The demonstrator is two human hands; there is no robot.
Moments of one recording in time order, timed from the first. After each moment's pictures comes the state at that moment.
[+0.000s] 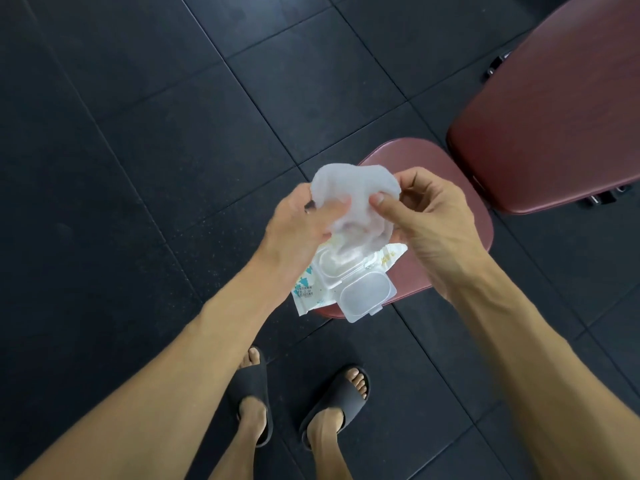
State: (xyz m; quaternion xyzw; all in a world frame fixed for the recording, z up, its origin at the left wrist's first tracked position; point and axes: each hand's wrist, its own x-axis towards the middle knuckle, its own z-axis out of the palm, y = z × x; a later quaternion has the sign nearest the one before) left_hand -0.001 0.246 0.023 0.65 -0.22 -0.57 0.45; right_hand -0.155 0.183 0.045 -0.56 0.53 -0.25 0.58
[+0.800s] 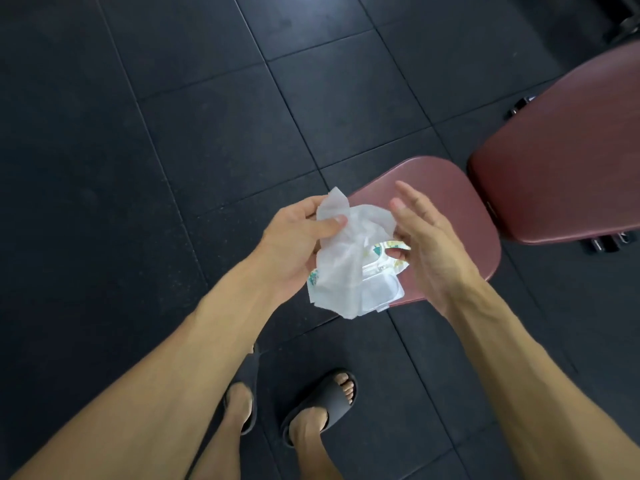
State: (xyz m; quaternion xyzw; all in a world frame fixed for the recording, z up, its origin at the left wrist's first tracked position) left_hand 0.011 0.287 0.035 0.57 -0.08 -0.63 0.52; right_hand -0.150 0.202 0.038 -0.50 0.53 -0.15 0.67
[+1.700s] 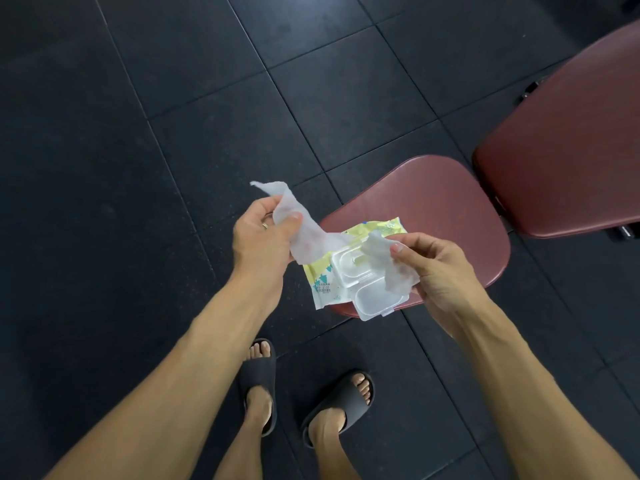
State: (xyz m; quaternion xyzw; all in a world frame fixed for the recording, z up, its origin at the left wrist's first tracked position) left_hand 0.019 0.285 0.040 0.72 -0.01 -0.43 0.55; right_hand -0.174 0.208 0.025 -0.44 0.59 -0.14 0.66
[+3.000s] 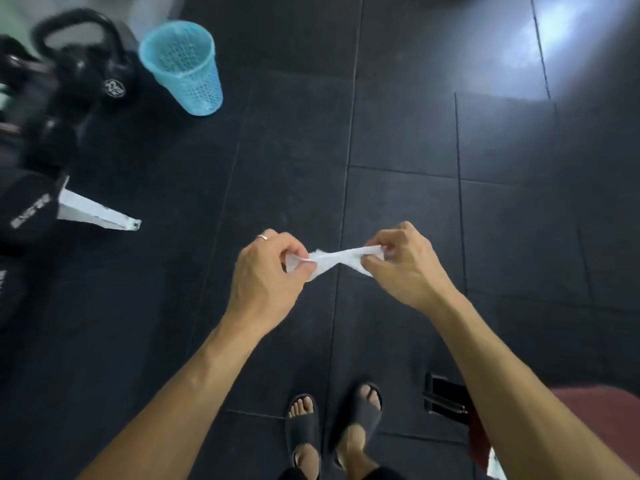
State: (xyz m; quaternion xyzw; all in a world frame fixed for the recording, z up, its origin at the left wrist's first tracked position) left_hand 0.357 0.508 0.143 0.90 -0.15 -0.14 0.39; right_hand 0.288 0.326 0.159 -0.88 0.27 0.10 0.38
